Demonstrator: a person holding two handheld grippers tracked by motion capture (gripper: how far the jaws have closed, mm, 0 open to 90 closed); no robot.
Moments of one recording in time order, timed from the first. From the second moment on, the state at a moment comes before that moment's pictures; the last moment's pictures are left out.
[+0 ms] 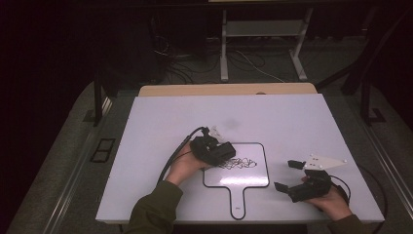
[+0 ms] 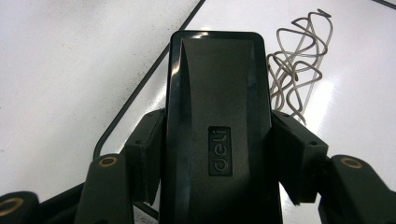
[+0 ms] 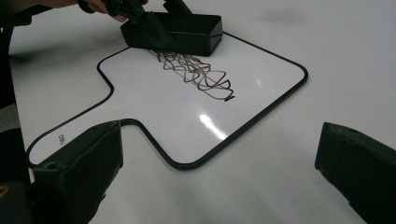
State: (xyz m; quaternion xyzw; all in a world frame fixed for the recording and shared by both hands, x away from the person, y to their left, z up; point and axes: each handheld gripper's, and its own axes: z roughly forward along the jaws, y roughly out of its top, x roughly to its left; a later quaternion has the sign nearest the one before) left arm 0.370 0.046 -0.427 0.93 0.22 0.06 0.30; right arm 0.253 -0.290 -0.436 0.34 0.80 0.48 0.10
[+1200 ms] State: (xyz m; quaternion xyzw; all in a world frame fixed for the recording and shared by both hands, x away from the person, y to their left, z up) left arm 0.373 0.061 -0.427 0.92 0.25 0.08 0.29; right arm 0.252 -0.290 -0.436 0.34 0.80 0.48 0.10
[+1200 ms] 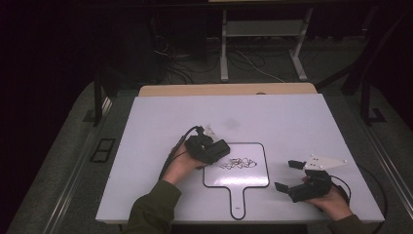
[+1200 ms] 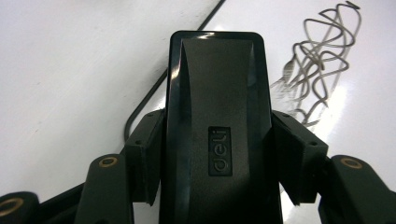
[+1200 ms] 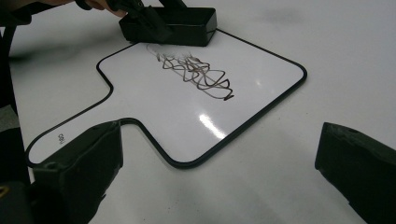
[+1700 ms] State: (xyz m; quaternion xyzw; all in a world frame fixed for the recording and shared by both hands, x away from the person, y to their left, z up) left arm 0.348 0.047 -0.425 0.93 0.22 0.06 0.28; right arm 0.252 -0.290 -0.436 0.34 0.80 0.48 0.10
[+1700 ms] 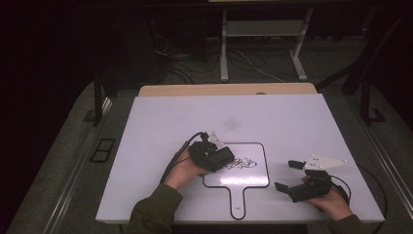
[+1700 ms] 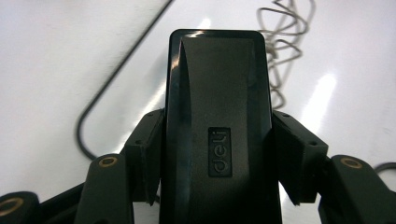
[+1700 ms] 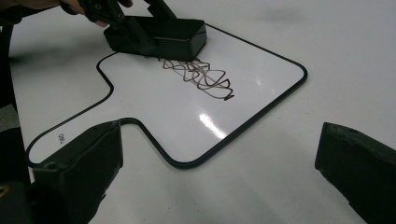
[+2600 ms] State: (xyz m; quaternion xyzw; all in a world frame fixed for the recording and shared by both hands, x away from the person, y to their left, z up) left arm 0.371 0.044 -0.427 0.92 0.25 0.08 0.29; right arm 0.253 -0.290 -0.437 0.34 0.80 0.48 0.10
